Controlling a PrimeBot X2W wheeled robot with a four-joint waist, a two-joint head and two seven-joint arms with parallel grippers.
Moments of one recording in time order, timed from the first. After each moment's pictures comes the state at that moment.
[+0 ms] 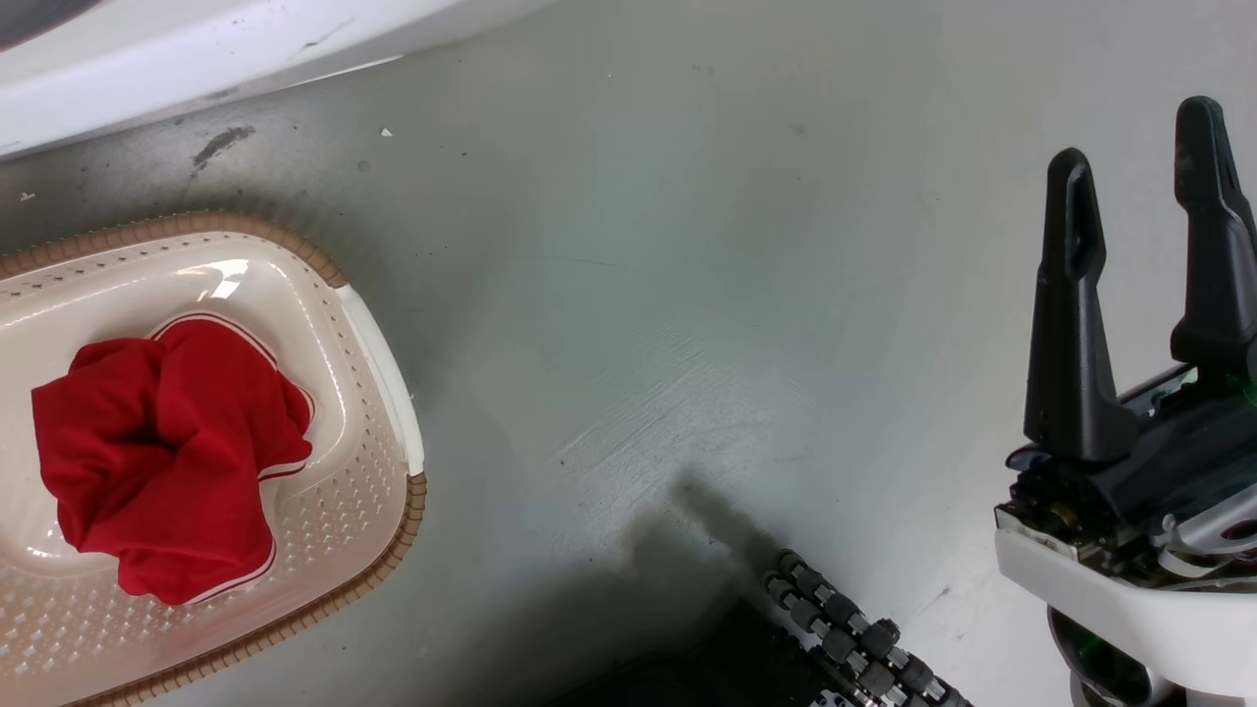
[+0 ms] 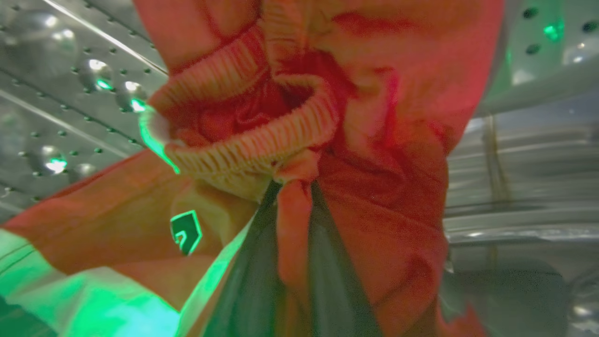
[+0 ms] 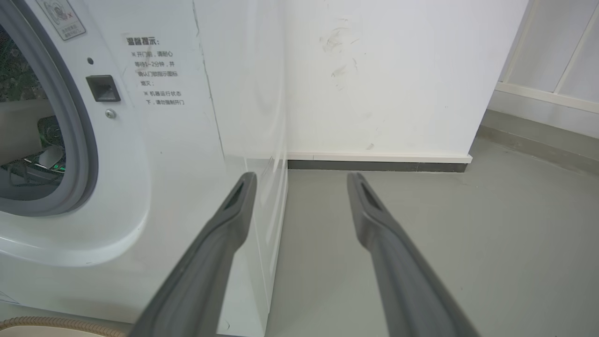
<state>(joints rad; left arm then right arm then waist) -1.81 0.81 -0.71 0.89 -0.51 -0.13 1.06 -0.26 -0.05 0.18 -0.49 0.24 0.13 -0.26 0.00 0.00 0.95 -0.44</state>
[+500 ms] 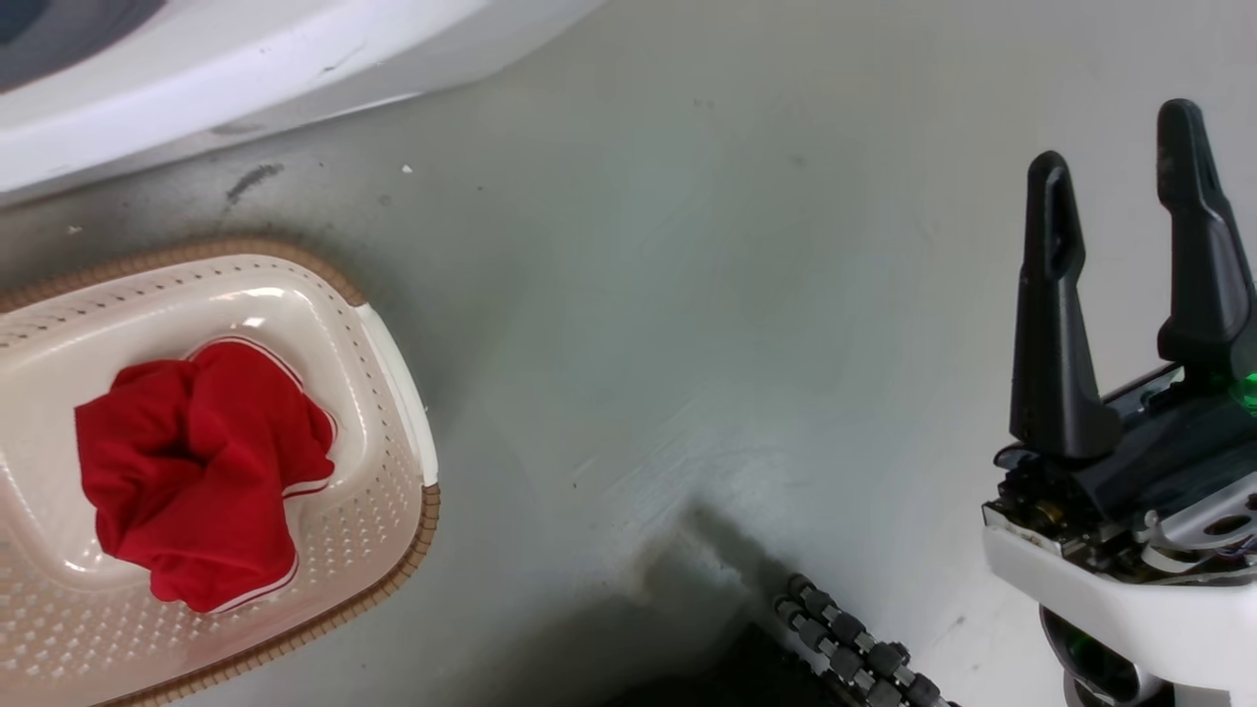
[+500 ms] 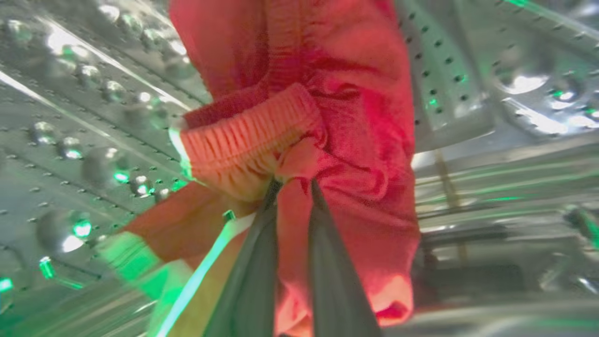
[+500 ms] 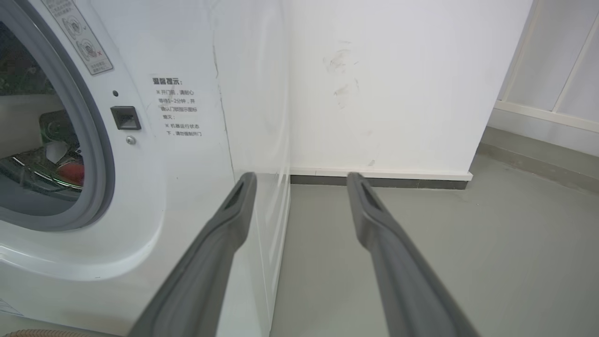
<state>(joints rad) -1.81 0.81 -0.79 0.91 -0.55 -0.13 0.91 -0.27 -0.05 0.18 -0.47 0.22 0.13 -0.26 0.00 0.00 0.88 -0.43</state>
